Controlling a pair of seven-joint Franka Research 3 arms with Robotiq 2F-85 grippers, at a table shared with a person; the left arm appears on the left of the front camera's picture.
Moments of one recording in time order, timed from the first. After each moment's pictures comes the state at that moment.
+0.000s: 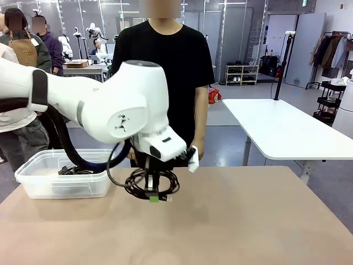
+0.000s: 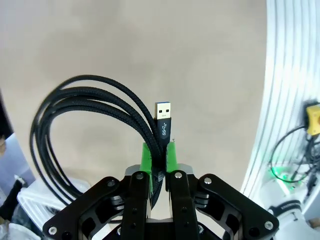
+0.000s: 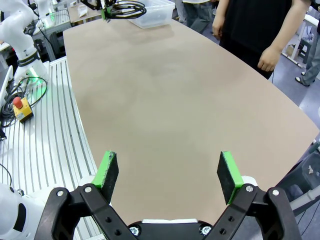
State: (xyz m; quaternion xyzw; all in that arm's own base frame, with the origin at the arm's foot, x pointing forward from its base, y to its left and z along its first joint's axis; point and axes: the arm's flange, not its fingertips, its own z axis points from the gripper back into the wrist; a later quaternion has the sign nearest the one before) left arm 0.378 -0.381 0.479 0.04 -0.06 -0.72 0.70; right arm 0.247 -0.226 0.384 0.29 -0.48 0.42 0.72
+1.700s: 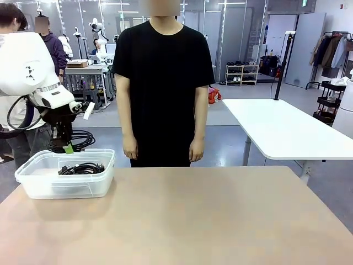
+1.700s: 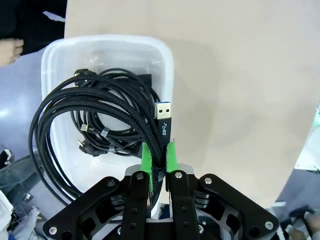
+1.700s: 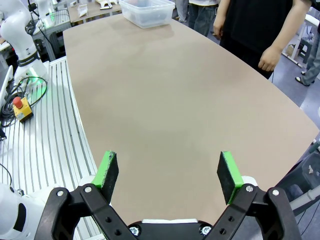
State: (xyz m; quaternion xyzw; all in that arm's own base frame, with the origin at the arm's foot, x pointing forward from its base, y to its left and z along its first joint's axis) left arm 0.551 -0.081 0.523 0.02 -0.08 -0.66 0.74; right arm 0.247 -0.226 0.384 0.29 -0.48 0.42 0.72
